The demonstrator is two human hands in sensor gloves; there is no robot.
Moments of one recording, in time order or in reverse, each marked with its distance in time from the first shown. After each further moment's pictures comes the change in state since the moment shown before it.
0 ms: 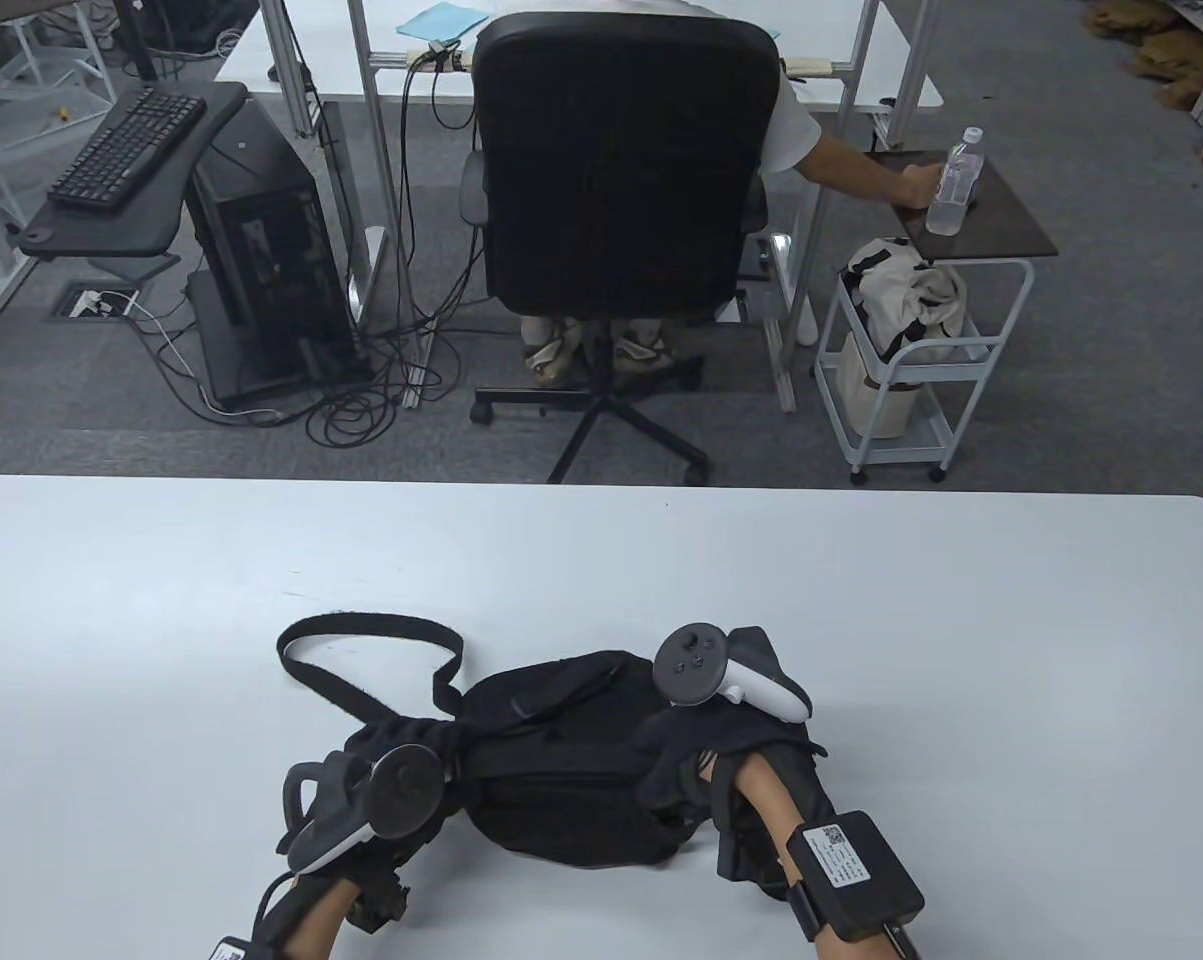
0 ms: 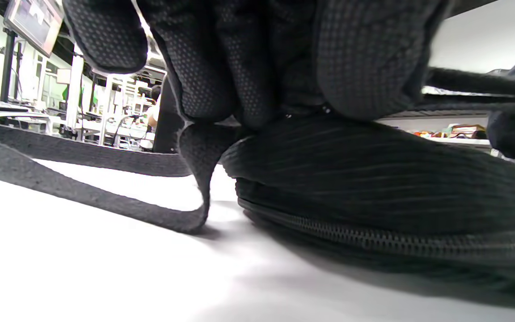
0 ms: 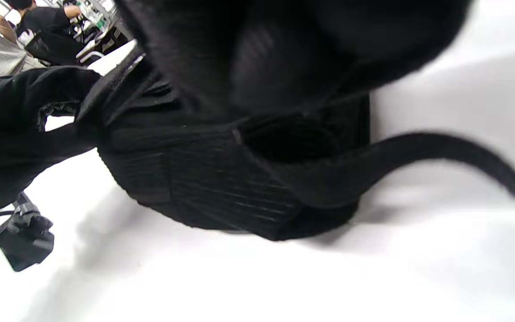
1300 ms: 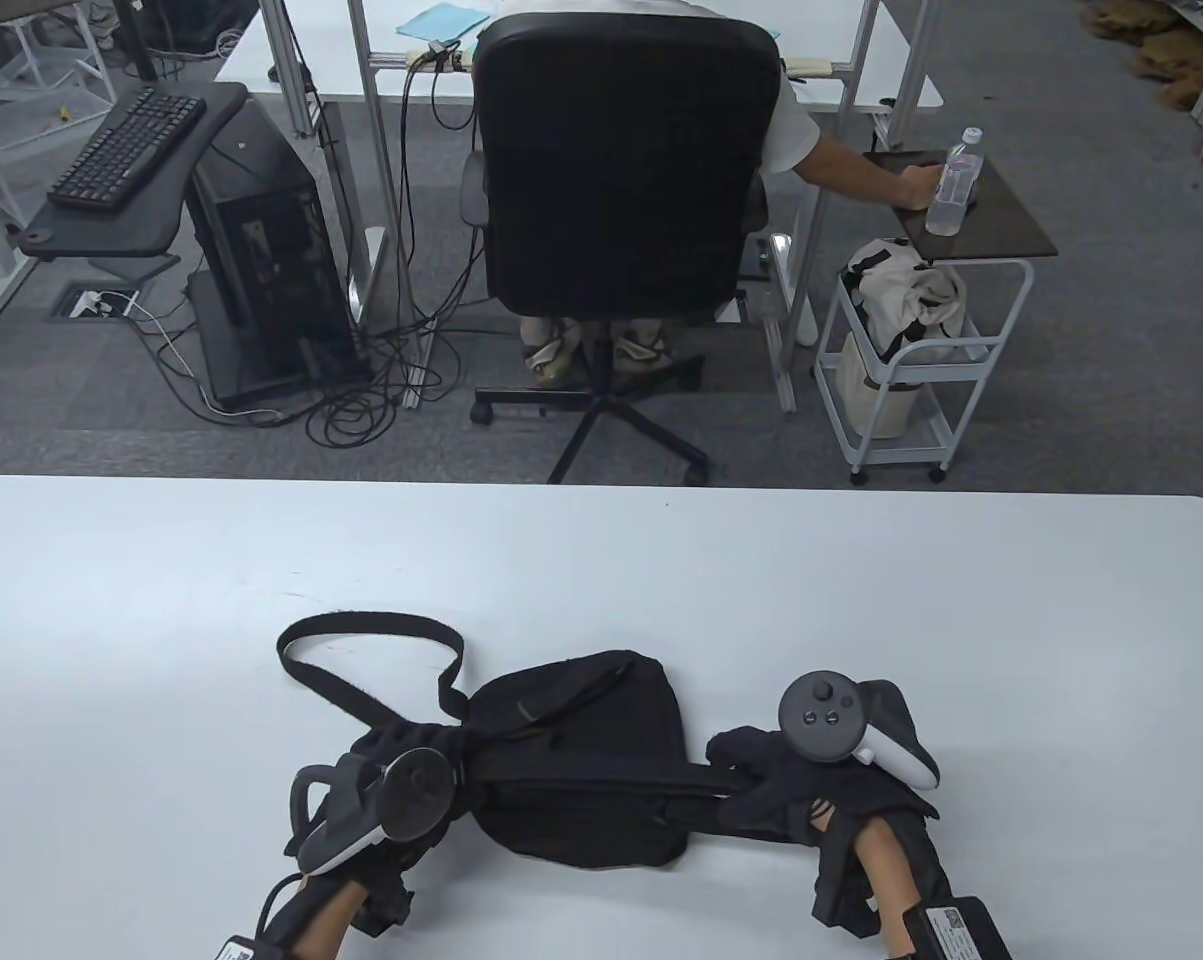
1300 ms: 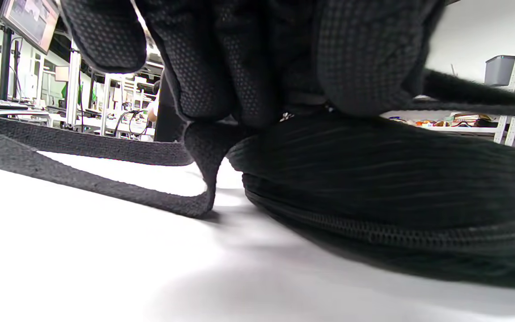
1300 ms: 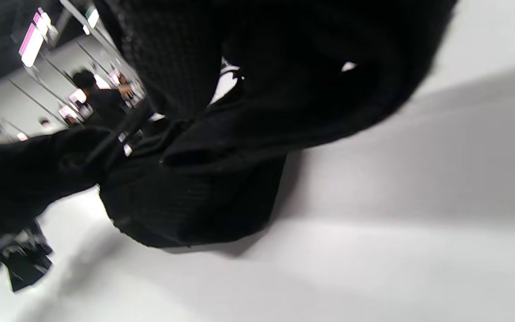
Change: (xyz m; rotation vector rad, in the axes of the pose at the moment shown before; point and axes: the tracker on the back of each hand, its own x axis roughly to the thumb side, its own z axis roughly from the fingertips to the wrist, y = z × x) left_hand 0.006 -0.011 0.000 -0.016 -0.008 -0.019; right_hand -0.085 0.015 0.054 -0.292 -0.141 -0.133
